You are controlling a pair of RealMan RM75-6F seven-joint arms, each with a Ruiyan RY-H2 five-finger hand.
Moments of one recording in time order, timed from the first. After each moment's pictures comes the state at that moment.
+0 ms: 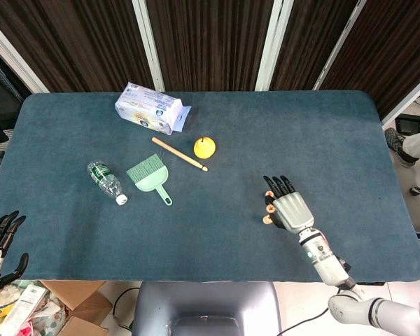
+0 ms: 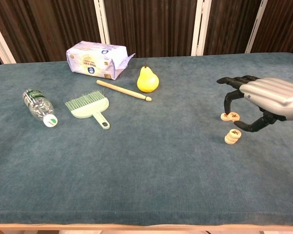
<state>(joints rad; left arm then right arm) -0.05 -1.04 0.02 -1.55 1.64 1.58 -0.17 0.54 -1.56 0.08 -1.29 -1.41 1.10 -0.31</state>
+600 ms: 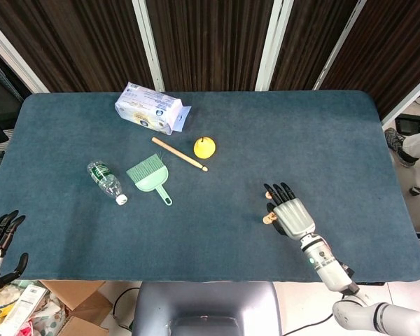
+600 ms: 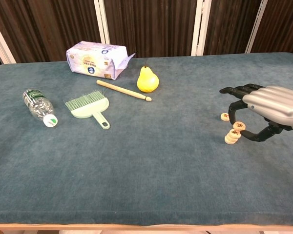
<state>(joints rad) -0.05 -1.04 0.02 -1.55 1.64 1.58 -0.17 0.53 -1.54 0.05 -1.30 -1.40 1.08 -0.36</state>
